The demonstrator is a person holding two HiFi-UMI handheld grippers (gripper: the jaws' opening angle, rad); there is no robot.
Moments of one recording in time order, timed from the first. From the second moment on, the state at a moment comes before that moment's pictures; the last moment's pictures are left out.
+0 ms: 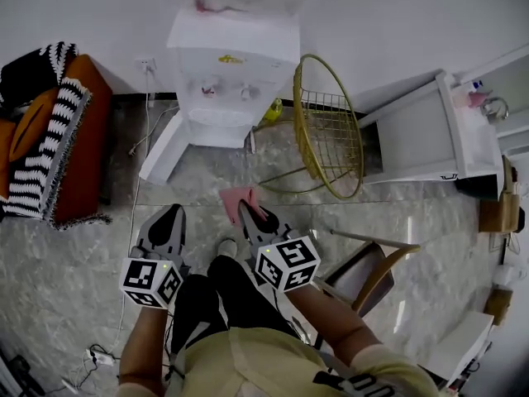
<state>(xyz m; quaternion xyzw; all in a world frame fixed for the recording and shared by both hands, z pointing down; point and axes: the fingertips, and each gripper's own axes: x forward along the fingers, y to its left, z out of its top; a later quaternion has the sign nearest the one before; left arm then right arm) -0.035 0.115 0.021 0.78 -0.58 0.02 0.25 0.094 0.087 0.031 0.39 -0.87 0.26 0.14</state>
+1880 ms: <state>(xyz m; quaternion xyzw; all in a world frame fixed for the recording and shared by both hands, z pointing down) -0.028 -0.129 0.443 0.87 -0.46 0.08 0.14 0.064 -0.143 0.462 0.44 -0.86 -0.01 0.24</state>
